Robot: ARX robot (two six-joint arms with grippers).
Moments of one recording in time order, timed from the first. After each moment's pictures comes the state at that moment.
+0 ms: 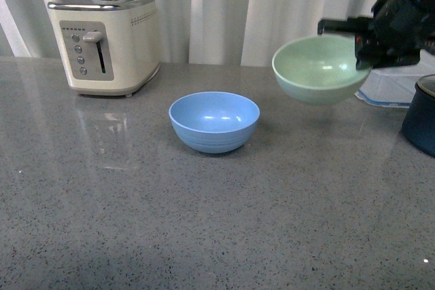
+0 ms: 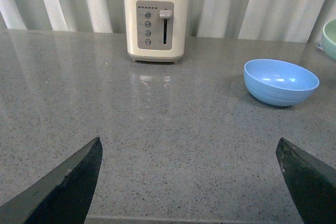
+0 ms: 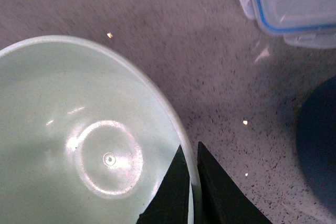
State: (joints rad) left arm 0.00 0.00 0.02 0.00 0.00 -0.01; right arm 0.17 1.94 1.61 -0.34 0.14 0.22
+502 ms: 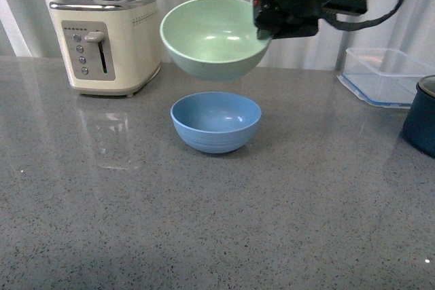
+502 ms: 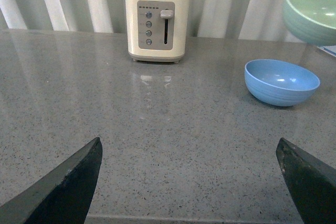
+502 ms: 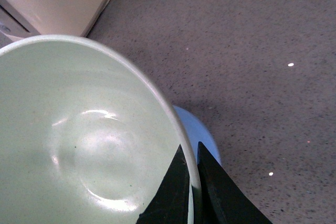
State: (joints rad) left arm 0.00 0.00 0.02 0.00 0.00 -0.01; right arm 0.41 1.96 1.65 -0.27 0.08 0.23
